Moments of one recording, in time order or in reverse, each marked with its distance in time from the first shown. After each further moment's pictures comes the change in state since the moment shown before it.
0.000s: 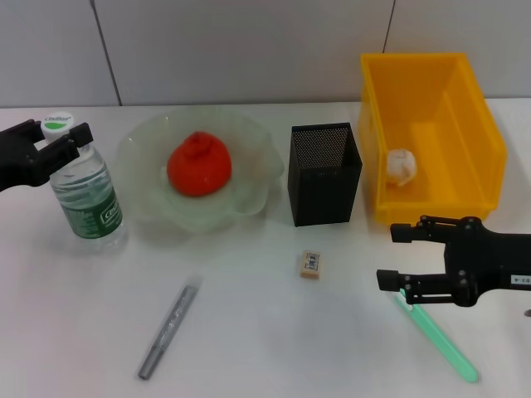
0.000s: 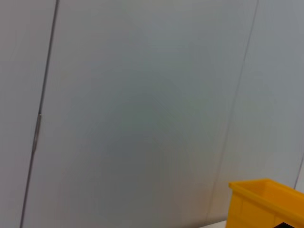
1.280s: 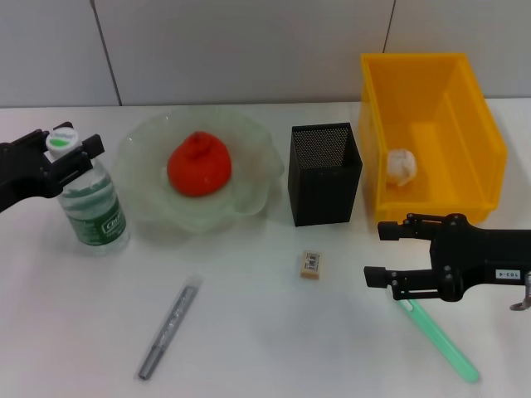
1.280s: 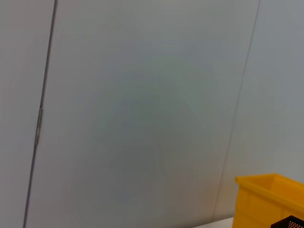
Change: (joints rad) left arm 0.012 -0.037 -0.003 -0.018 -0.012 -0.036 0.076; right arm 0.044 0.000 -0.001 0.051 -0.014 0.018 -0.004
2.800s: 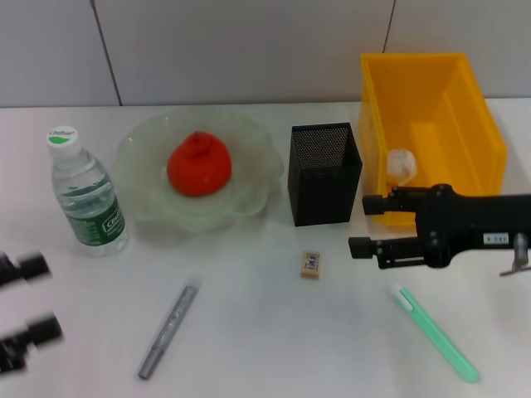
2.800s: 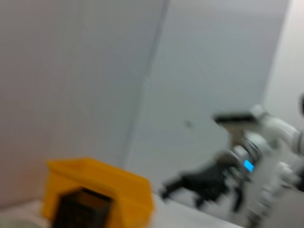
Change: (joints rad) left arm 0.272 0.127 0.118 0.079 -0.121 0.619 -0.028; right arm 0.071 -0.001 -0.001 -0.071 -0.015 -0.024 0.152
